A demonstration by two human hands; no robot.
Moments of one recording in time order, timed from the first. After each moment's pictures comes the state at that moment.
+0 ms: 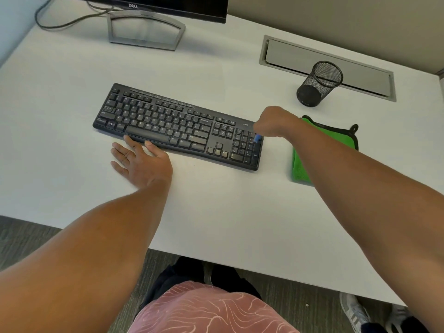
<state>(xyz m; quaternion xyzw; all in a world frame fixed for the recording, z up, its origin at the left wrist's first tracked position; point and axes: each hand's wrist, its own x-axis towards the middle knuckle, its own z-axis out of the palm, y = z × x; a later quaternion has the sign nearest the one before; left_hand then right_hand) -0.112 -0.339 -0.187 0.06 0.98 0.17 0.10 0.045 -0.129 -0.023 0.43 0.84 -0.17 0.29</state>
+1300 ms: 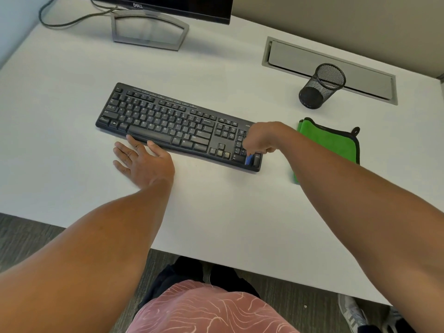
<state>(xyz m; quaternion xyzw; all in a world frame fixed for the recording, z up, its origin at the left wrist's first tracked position) -0.112 -0.339 -0.186 0.06 0.98 0.18 0.10 0.032 -0.155 -0.030 0.42 0.79 -0.25 0.39</state>
